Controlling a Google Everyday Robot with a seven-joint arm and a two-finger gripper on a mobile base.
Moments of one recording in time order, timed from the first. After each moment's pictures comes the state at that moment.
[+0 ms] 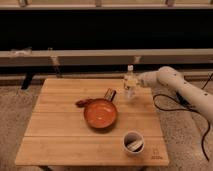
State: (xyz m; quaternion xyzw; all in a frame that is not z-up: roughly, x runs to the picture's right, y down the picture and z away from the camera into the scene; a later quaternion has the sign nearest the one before) arm 0.166 -0.047 0.860 -0.16 -0.22 0.56 0.78
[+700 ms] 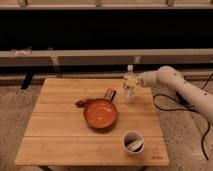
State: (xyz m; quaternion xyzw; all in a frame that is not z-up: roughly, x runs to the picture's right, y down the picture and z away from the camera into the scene) arm 0.164 -0.047 0.860 -0.16 -0.22 0.56 0.78
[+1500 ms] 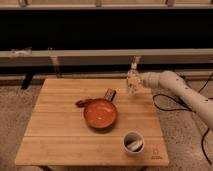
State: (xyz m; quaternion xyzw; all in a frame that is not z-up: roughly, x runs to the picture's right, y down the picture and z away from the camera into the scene) arm 0.194 -0.063 0.880 -0.07 -0.27 0.56 0.78
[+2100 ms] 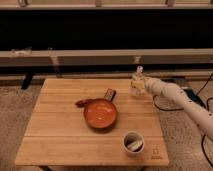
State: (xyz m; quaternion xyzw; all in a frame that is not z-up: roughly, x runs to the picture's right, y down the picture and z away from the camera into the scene) arm 0.226 -0.047 0.891 0.00 -0.29 0.56 0.77
